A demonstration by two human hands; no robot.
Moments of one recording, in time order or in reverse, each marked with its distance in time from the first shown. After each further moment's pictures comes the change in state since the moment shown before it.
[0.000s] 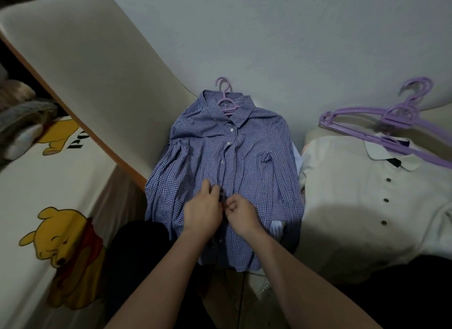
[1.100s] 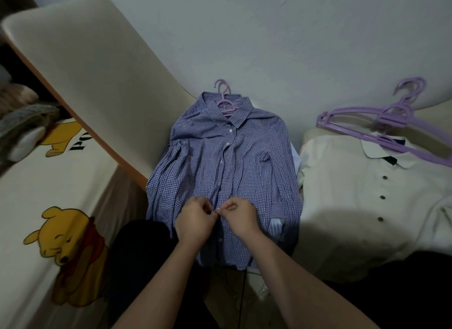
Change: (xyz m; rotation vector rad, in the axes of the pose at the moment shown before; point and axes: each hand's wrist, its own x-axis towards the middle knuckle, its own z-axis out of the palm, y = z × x) left_hand -0.020 -0.010 0.006 -0.427 -0.010 -0.369; right_hand -0.014 -0.011 0.003 0.134 0.087 0.091
